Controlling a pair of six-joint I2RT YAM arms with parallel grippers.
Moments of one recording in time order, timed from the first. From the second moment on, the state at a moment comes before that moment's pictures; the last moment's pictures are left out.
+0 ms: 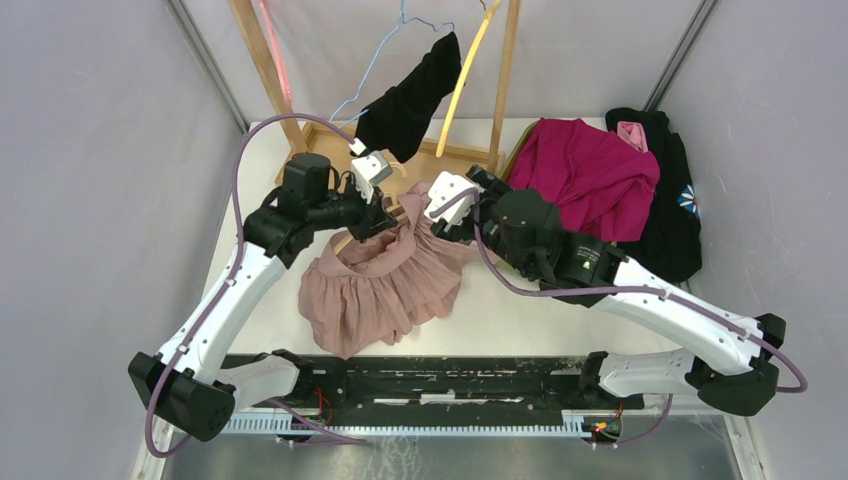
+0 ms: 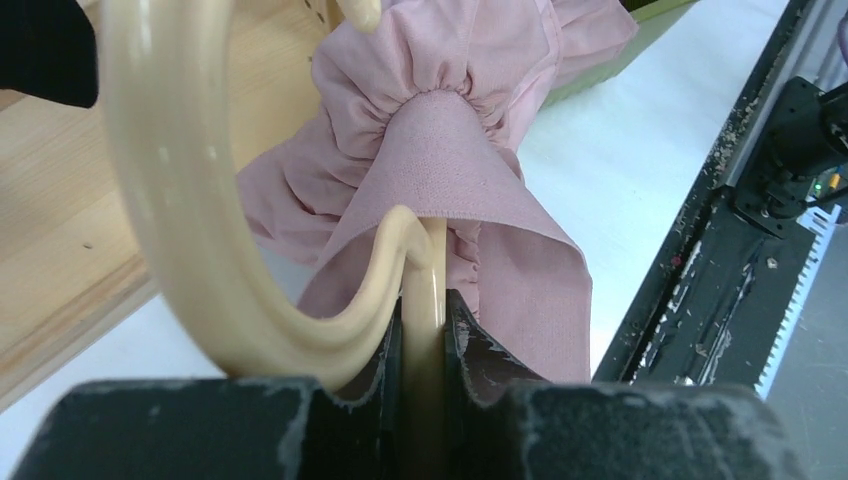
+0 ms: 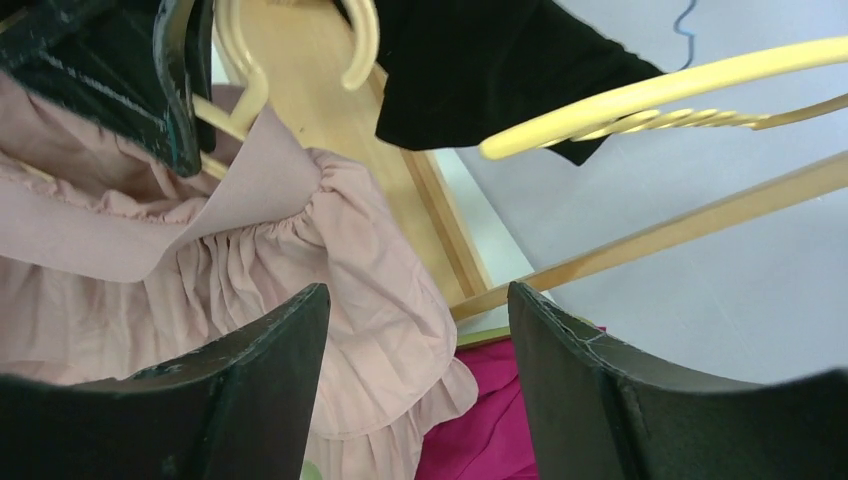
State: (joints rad) left arm -0.42 1.14 1.19 -0.60 0.56 0.20; right arm 1.08 1.19 1.32 -0.35 0.43 -0.54
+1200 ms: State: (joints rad) left arm -0.42 1.06 1.22 -0.66 0.52 0.17; right arm 1.08 1.46 1.43 -0.31 0.35 -0.24
